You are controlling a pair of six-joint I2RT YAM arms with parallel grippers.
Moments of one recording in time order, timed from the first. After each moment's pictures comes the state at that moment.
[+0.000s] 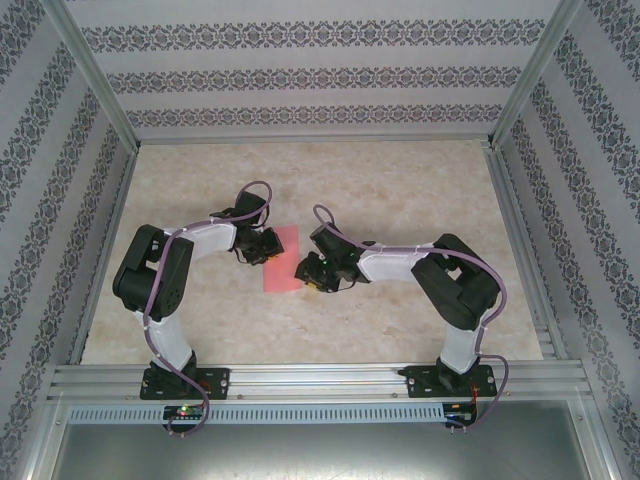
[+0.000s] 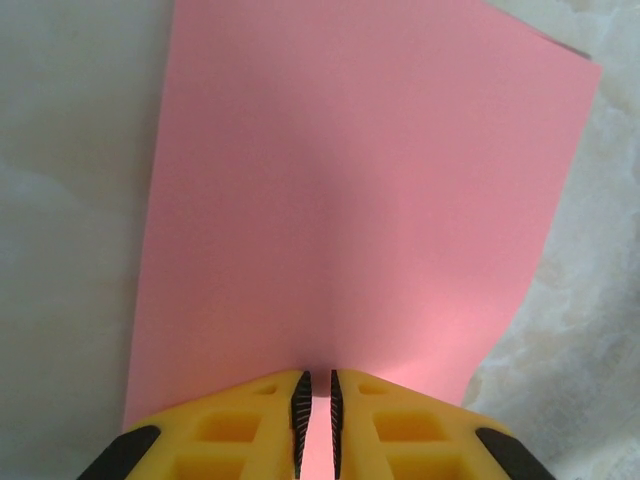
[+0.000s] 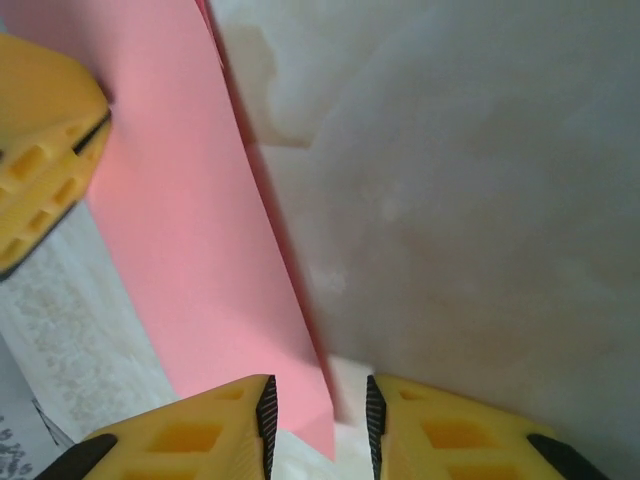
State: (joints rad) left arm -0.33 1.82 1.02 -0.38 0.32 -0.80; right arm 0.78 1.84 0.97 -0.09 -0.34 1.18
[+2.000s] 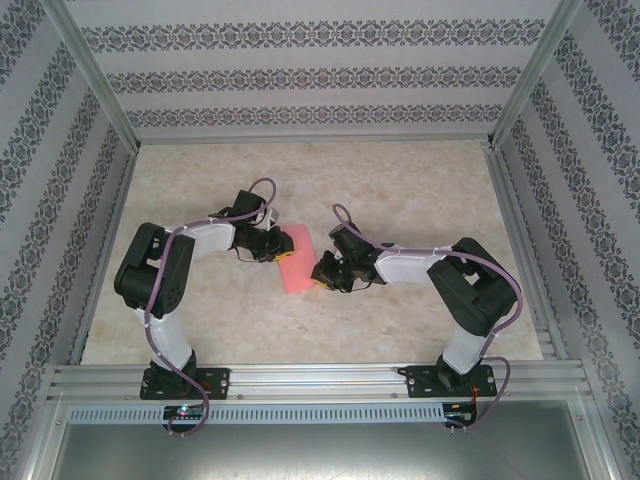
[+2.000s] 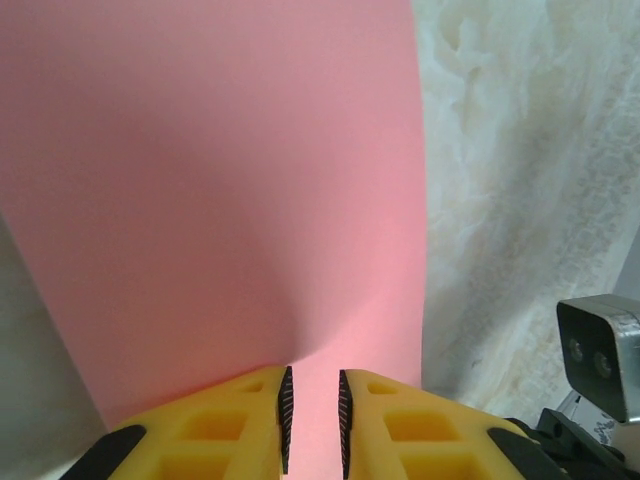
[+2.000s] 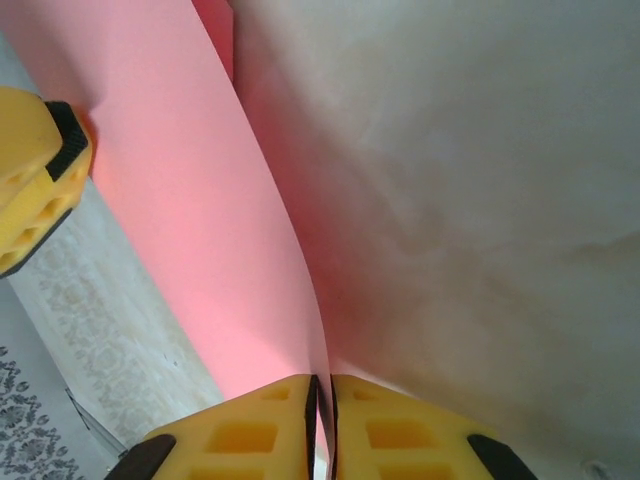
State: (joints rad) left arm -0.31 1.84 1.02 -0.28 0.61 -0.67; right arm 0.70 1.75 0.84 -0.07 -0.41 1.17
